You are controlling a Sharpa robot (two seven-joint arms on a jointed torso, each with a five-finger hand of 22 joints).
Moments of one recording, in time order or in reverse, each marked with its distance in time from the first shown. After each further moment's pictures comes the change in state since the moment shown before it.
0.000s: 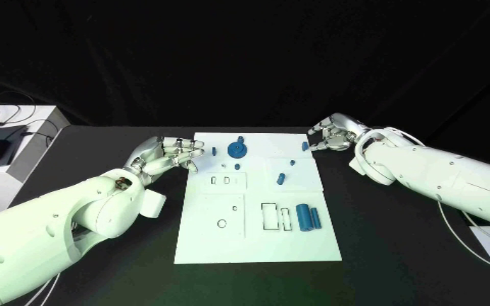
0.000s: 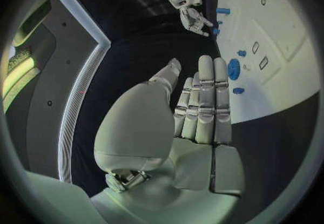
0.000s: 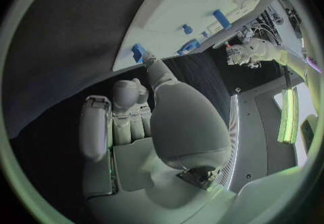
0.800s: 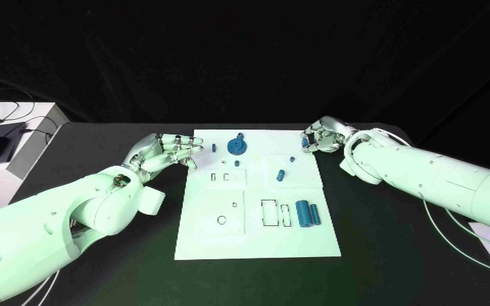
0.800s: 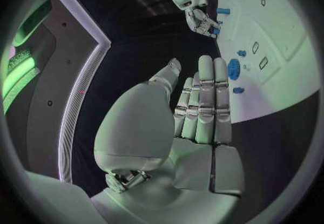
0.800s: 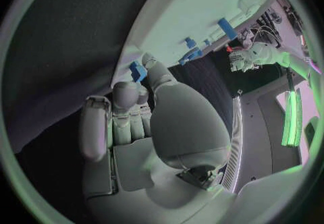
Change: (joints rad) left arm 0.000 -0.001 0.000 0.004 0.000 0.001 0.000; left_hand 0.000 0.000 0.000 0.000 0.000 0.000 0.000 0.000 0.000 0.000 0.000 0.000 0.000 0.000 0.000 0.000 0.000 0.000 0.000 0.000 0.000 0.000; right arm -0.022 0.065 -0.004 -0.062 -0.007 0.024 -0.019; right_hand -0.010 0.020 0.006 0.006 0.017 0.015 0.000 0.000 0.000 0.004 -0.001 0.009 0.007 0.000 0.000 -0.004 0.001 0.000 0.000 0.000 0.000 0.001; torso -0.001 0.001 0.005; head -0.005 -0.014
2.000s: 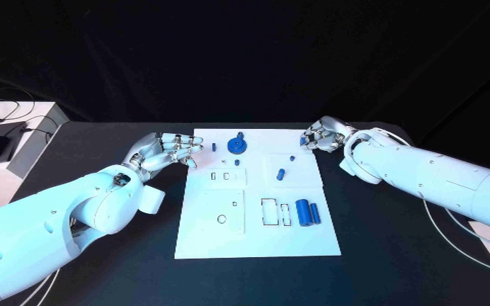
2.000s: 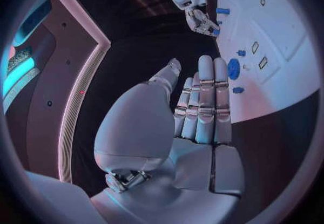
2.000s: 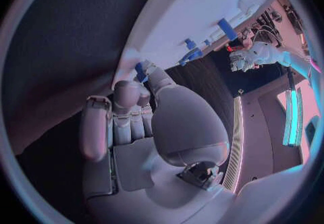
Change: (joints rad) left arm 0.000 -0.002 0.000 -0.001 -0.001 0.001 -0.002; left_hand 0.000 0.000 0.000 0.000 0.000 0.000 0.000 0.000 0.000 0.000 0.000 0.000 0.000 0.000 0.000 0.000 -0.001 0.000 0.000 0.000 0.000 -0.003; right arm -0.001 0.000 -0.001 0.008 0.003 0.003 -0.009; right_hand -0.035 0.096 0.060 -0.004 0.013 0.095 -0.051 0.008 -0.001 0.013 -0.024 0.007 0.015 0.004 -0.008 -0.008 0.001 0.000 0.000 -0.008 0.000 -0.001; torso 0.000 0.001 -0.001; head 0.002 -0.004
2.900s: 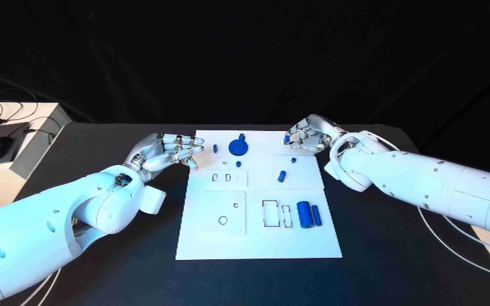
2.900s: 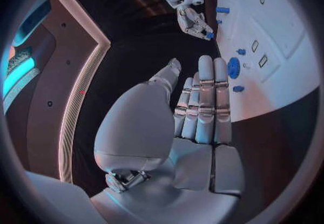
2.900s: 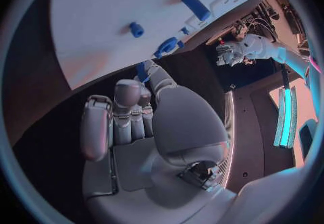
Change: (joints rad) left arm 0.000 -0.002 0.000 -0.006 0.000 0.000 0.000; left_hand 0.000 0.000 0.000 0.000 0.000 0.000 0.000 0.000 0.000 0.000 0.000 0.000 0.000 0.000 0.000 0.000 0.000 0.000 0.000 0.000 0.000 0.000; right arm 0.018 -0.051 0.001 0.294 -0.041 -0.142 -0.148; right_hand -0.012 0.014 -0.020 0.031 0.003 0.014 -0.014 0.008 0.001 0.011 -0.014 -0.009 0.009 0.005 -0.005 -0.012 0.002 0.000 0.000 -0.007 -0.004 0.001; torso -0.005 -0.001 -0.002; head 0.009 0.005
